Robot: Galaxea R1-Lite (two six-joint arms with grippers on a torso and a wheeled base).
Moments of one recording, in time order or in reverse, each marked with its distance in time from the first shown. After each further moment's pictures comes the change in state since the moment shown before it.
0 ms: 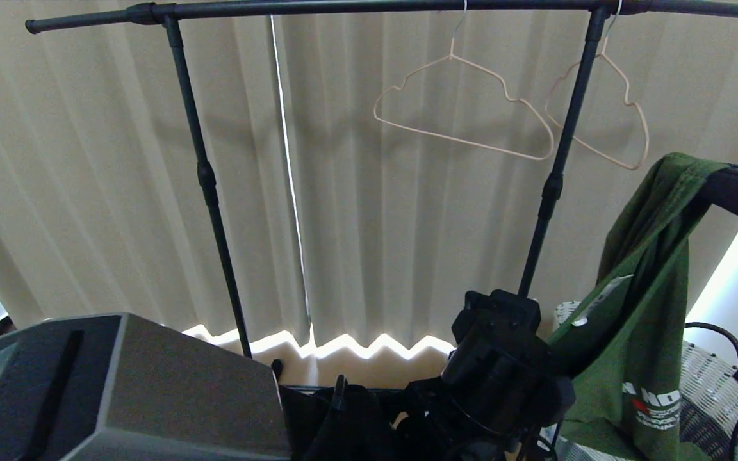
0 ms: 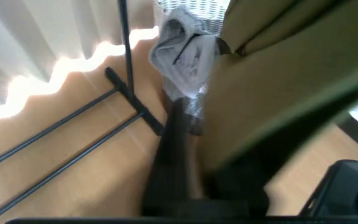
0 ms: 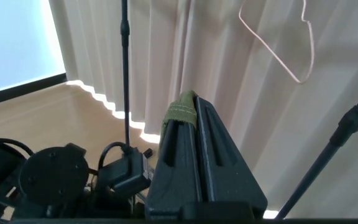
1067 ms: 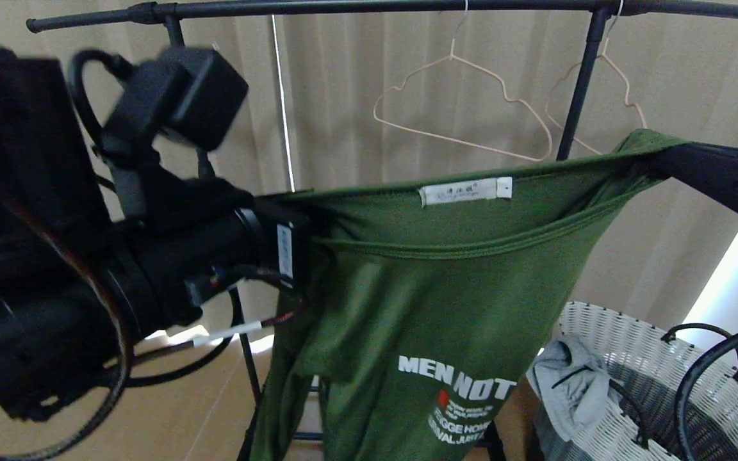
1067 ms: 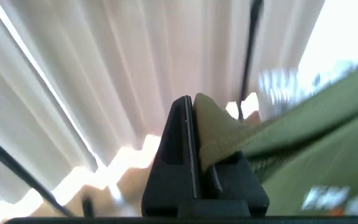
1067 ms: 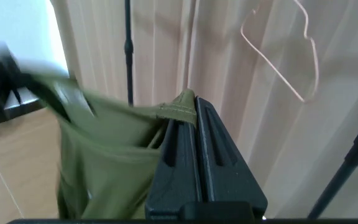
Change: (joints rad) left arm 0.291 -0.707 0.243 0.093 0.076 0.351; right arm -0.003 0.084 0.005 -0.146 0.002 0.037
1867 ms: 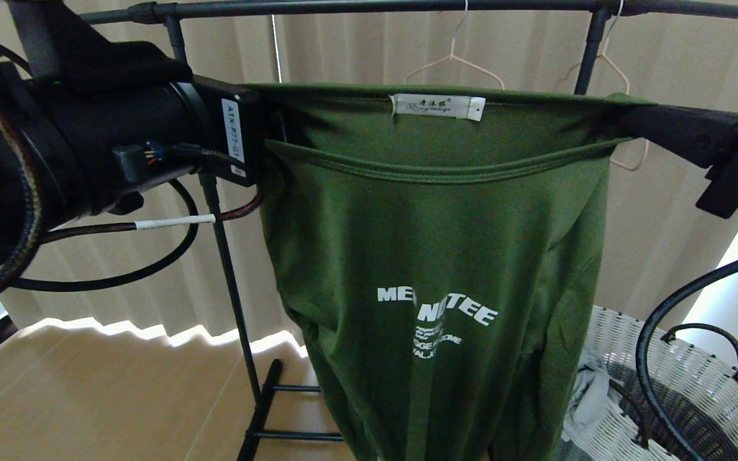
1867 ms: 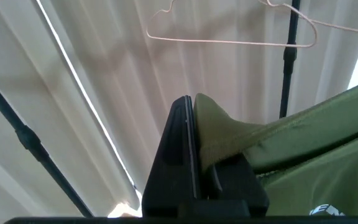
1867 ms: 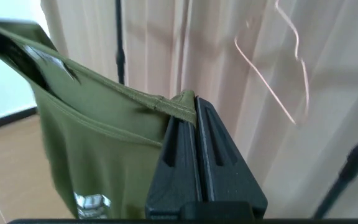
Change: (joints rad) left arm 0.077 -0.008 -0.207 0.109 0.013 0.139; right arm -0.024 0.089 -0.119 0.017 -0.007 -0.008
